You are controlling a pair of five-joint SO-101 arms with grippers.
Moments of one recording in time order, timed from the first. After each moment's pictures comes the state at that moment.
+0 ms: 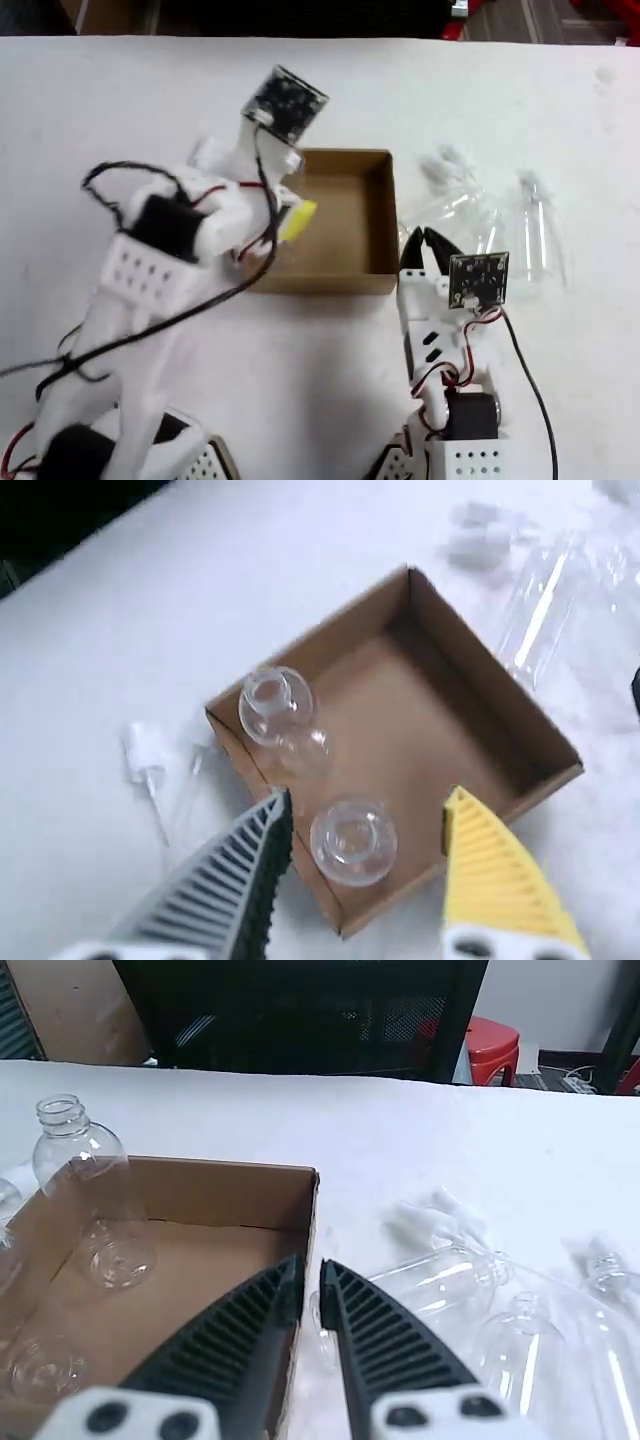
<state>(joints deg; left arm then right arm) 17.9 -26.6 8.4 74.5 -8.2 -6.2 -102.9 90.1 36.7 3.7</state>
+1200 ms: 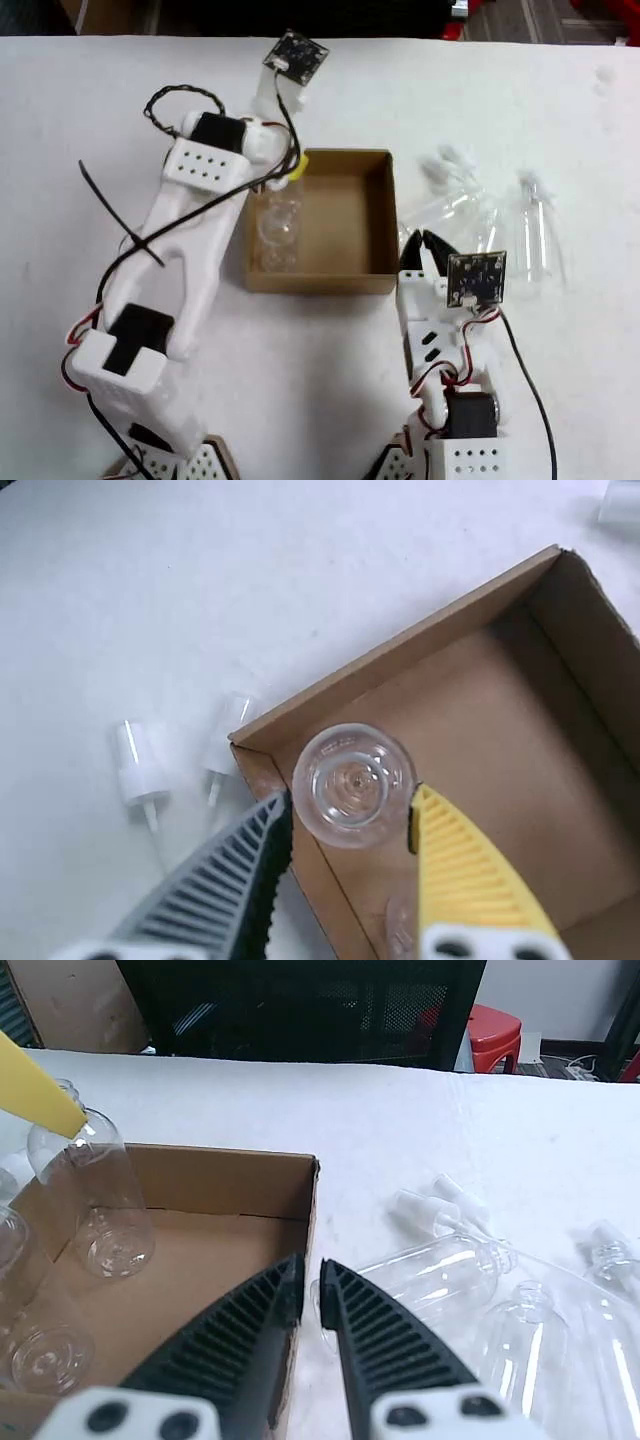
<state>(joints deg) 10.9 12.4 -11.8 68.1 -9.6 -6.2 -102.9 91.2 36.7 3.7</state>
